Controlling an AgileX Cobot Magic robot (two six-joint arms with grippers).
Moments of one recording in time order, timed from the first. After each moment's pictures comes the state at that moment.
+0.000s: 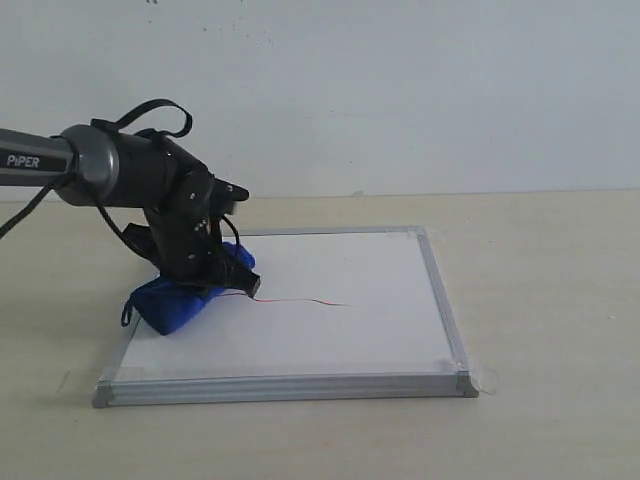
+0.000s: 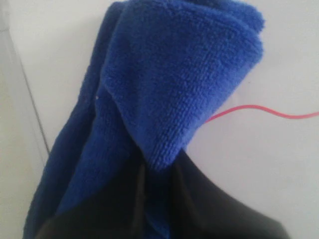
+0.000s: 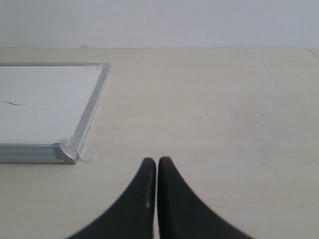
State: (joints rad) left arm -0.28 2.22 -1.57 0.36 0.72 -0.28; right arm 0.05 0.01 0.00 0.03 0.36 0.00
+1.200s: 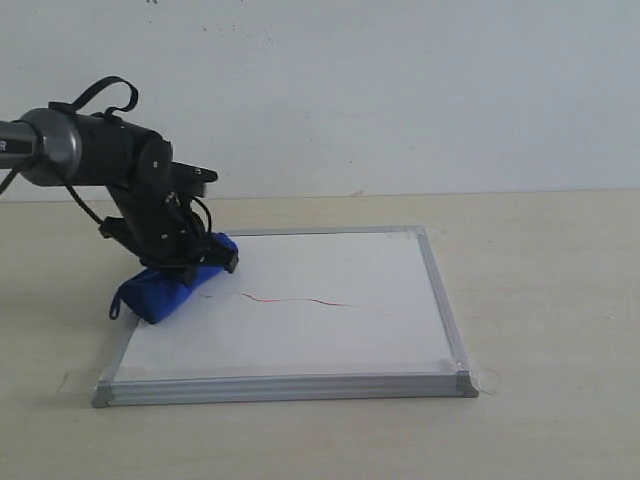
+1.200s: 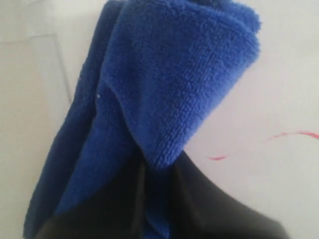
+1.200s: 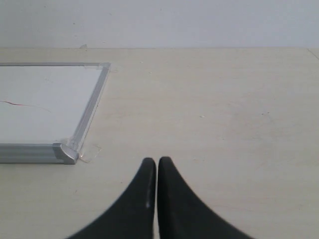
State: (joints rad) left arm -0.18 2.24 -1.65 0.16 0.74 -0.10; right arm 0.05 0.01 0.00 0.03 0.36 0.00
